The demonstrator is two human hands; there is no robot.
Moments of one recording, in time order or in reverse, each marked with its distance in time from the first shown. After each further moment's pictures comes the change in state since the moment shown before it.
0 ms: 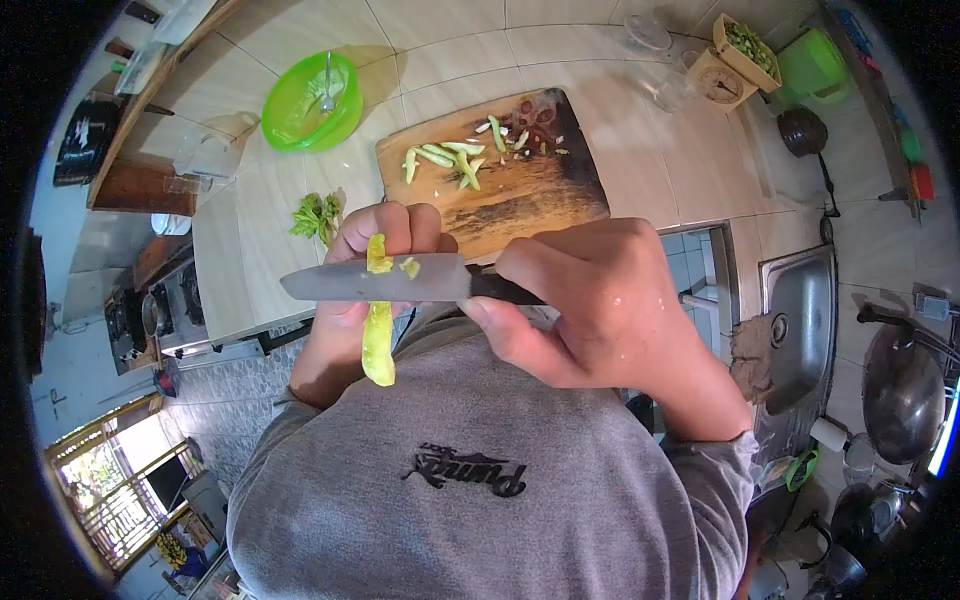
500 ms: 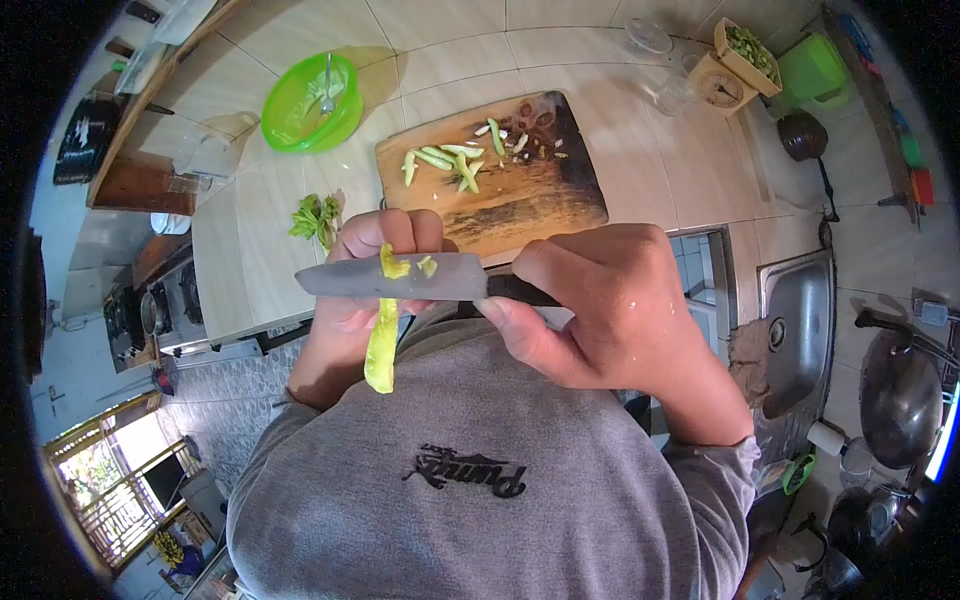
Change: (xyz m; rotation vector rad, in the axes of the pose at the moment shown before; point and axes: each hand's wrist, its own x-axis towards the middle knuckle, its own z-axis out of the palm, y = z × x) left_hand 0.002 0.003 0.007 0.028 0.092 -0.057; right_hand -0.003 0.006 -0.005 0.008 -0.003 0.016
